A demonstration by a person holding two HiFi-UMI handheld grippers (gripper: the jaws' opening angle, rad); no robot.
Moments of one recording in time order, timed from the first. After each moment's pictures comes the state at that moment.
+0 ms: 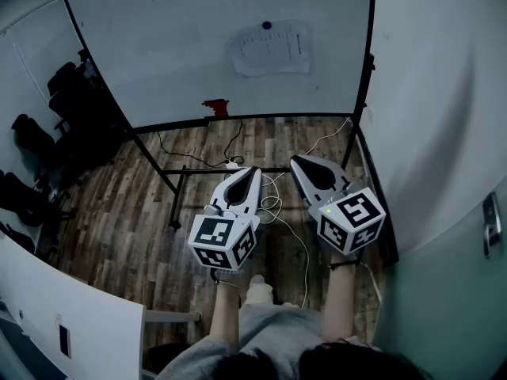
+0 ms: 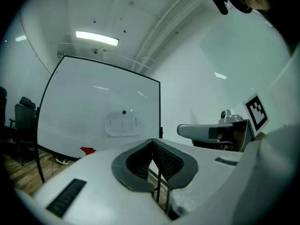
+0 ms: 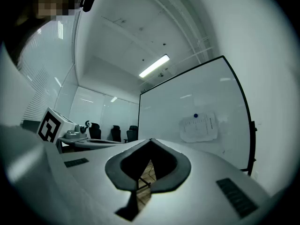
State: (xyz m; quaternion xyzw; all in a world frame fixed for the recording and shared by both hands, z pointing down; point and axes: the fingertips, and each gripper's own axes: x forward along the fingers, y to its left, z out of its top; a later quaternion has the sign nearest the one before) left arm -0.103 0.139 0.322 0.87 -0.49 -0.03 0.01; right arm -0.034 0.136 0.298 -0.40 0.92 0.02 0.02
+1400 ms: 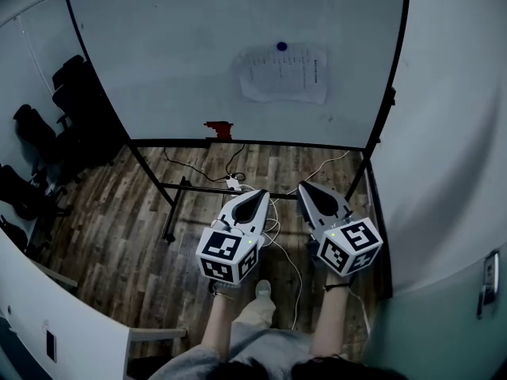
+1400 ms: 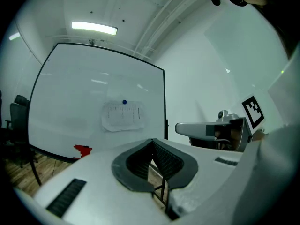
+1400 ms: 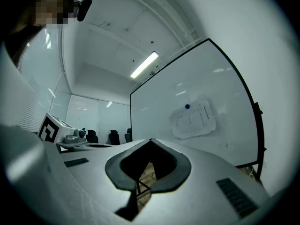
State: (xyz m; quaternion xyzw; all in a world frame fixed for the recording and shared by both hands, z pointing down) left arm -0.086 0.015 0.348 0.87 -0.49 0.01 0.03; right arm -0.015 0.007 0.324 -0.40 0.92 -0.03 0.05
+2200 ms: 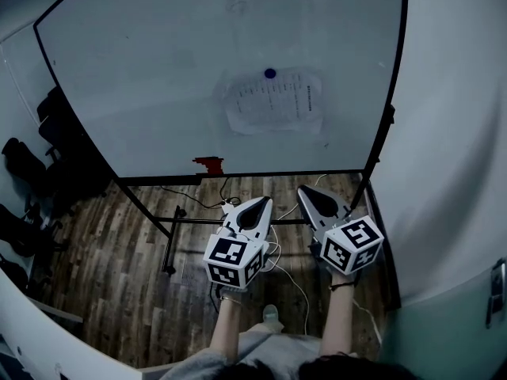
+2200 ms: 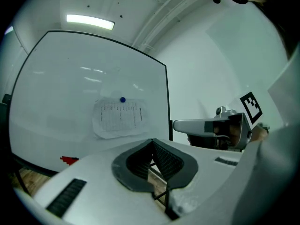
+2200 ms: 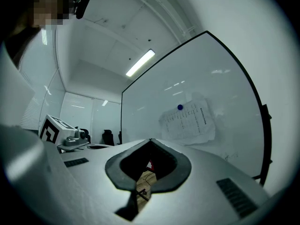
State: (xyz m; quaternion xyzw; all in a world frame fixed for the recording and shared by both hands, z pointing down) left arm -0.078 -0.103 0.337 0.89 -0.45 0.01 0.02; right arm -0.014 -0.107 0.307 -0.42 0.91 -0.03 0.05
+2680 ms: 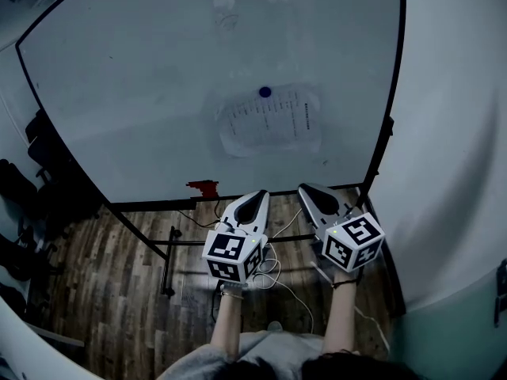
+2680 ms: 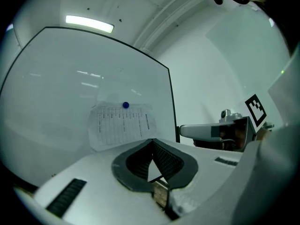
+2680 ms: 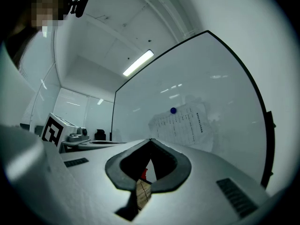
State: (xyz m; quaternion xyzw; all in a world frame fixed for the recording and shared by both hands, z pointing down) left arm -0.085 -0.187 0.312 0.90 -0.44 -0.01 -0.01; right arm -0.013 -0.178 0.293 -0.44 0.89 -0.01 0.05
